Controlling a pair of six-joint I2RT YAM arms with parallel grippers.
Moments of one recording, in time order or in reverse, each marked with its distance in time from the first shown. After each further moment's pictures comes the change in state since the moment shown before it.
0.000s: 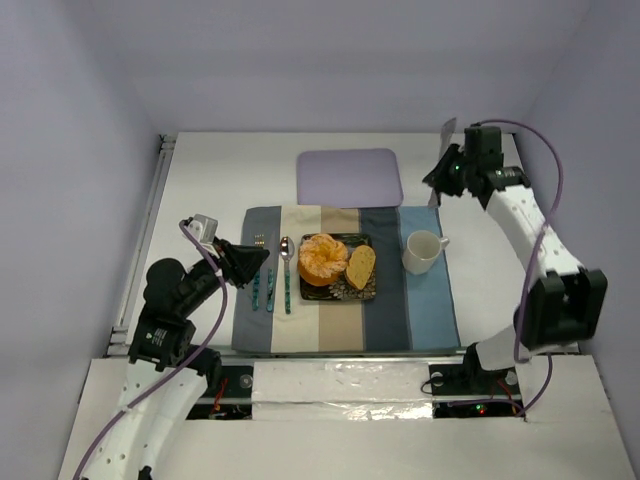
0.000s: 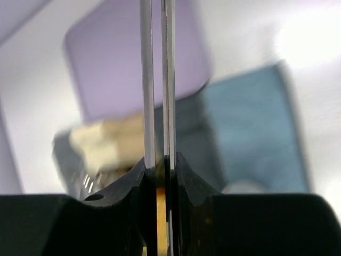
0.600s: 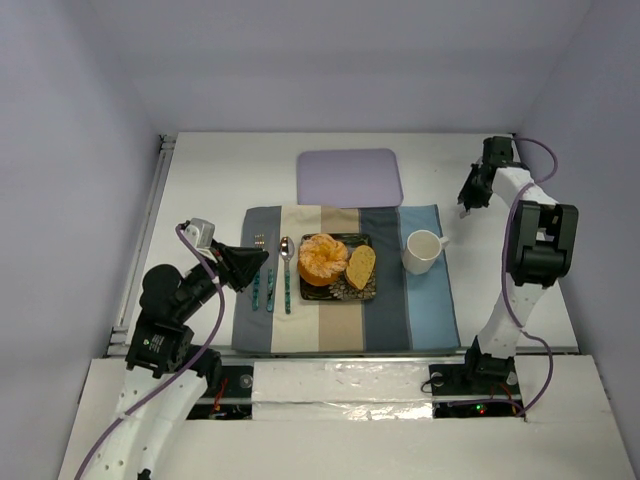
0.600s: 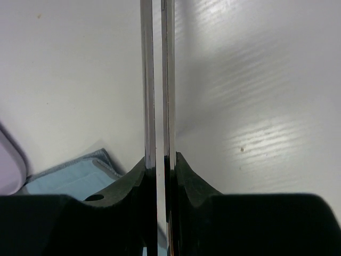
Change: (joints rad) left arm -0.012 -0.049 0.000 0.000 -0.003 0.000; right arm -0.295 0.524 0.156 0.034 0.096 -0.264
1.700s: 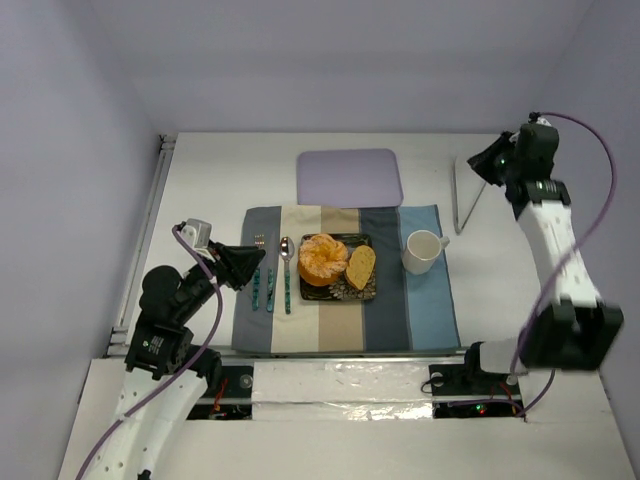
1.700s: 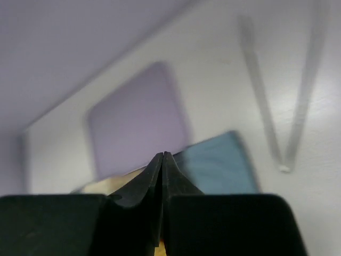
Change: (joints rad) left arm -0.003 -0.008 0.000 -0.016 -0.063 0.000; right arm 0.037 -0.535 -0.146 0.117 -0.116 0.189
